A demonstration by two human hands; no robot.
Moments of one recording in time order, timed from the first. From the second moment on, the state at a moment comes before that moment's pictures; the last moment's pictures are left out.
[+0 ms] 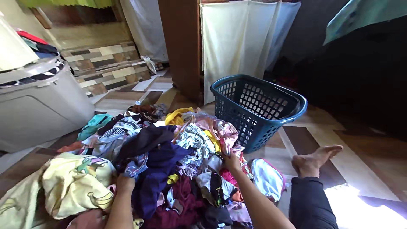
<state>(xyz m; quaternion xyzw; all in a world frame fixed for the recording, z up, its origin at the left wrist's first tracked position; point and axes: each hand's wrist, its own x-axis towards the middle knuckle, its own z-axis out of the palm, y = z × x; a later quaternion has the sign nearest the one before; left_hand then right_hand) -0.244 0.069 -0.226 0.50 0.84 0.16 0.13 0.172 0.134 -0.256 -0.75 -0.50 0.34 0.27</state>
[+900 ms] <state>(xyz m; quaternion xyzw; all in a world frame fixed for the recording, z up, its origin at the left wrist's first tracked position) 0.051 -0.012 -0.341 0.80 0.52 -0.06 0.29 0.216 0.049 -0.117 -0.56 -0.46 0.33 0.61</state>
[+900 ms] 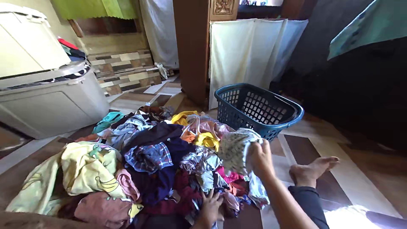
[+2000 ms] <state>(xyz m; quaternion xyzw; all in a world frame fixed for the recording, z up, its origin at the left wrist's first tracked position) -0.048 -0.021 -0.129 0.55 0.55 0.41 0.48 0.217 -0.022 -0.183 -0.56 -0.77 0.20 0.25</state>
